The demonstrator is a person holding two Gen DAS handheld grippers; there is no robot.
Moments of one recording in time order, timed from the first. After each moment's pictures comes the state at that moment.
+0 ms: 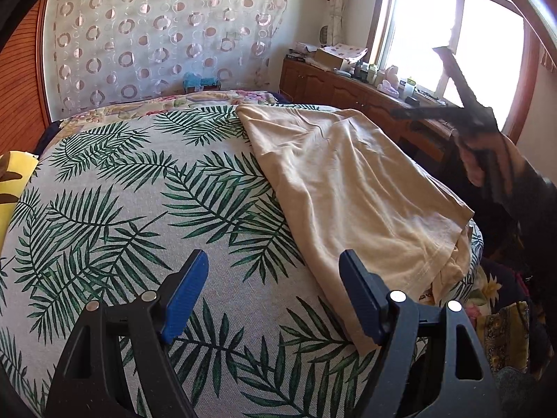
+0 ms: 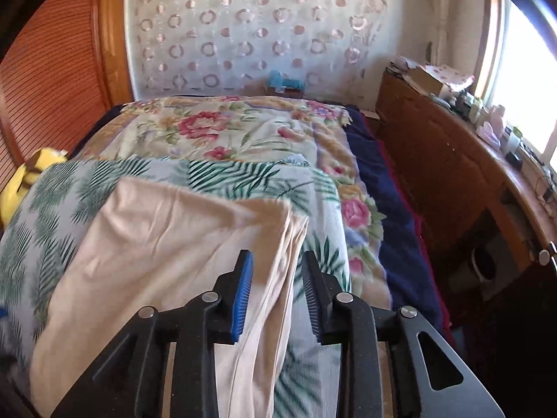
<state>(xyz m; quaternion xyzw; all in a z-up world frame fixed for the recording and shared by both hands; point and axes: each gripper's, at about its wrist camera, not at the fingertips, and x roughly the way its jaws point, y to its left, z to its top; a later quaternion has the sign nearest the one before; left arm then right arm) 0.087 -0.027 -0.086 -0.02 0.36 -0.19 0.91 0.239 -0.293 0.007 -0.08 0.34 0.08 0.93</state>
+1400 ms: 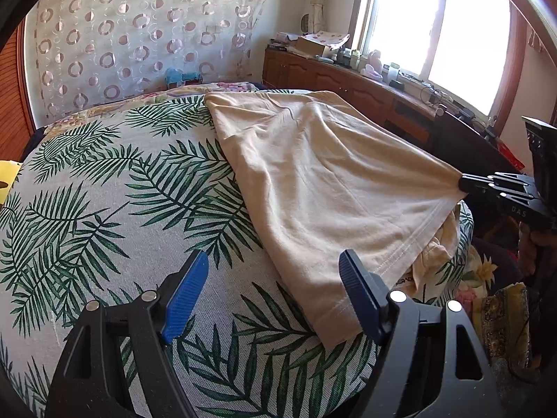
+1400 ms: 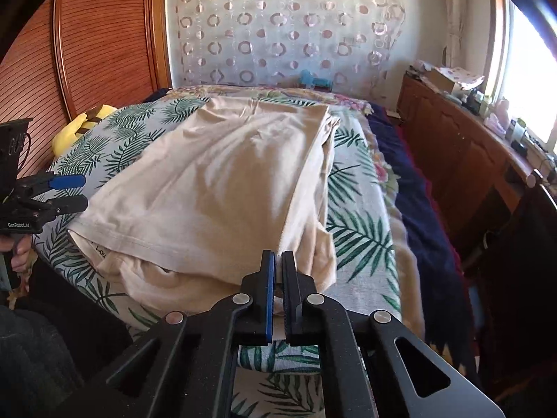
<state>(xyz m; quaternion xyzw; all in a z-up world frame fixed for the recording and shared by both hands) 0.074 -0.059 -0.094 0.01 0.37 -0.22 0.90 0.021 -0.307 -0.026 -0.09 0.33 0.12 0.93</state>
